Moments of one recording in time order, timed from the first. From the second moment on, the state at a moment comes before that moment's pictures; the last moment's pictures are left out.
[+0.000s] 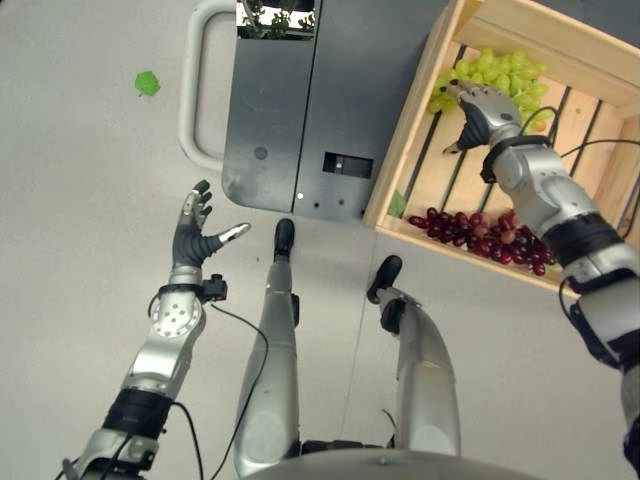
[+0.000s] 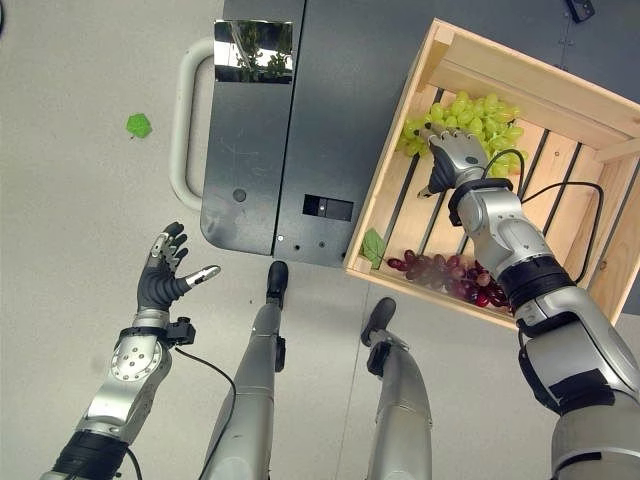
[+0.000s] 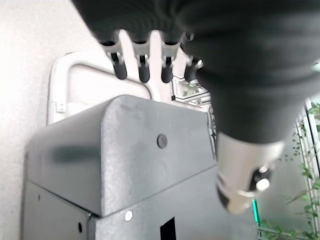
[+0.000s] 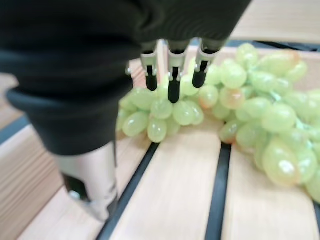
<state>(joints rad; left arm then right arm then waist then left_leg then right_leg) -0.12 0.49 -0.12 0.11 -0.29 -0.24 0.27 -1.07 -0.76 0.55 0.68 -0.60 0.04 -0.10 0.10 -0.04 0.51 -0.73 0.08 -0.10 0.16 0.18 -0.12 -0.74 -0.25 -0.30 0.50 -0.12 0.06</state>
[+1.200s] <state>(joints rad) -0.13 0.50 -0.15 0.11 -0.29 -0.25 0.27 -1.26 -0.89 0.76 0.70 -0.64 0.03 -0.05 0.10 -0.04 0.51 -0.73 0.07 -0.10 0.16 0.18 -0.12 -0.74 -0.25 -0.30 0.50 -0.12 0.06</state>
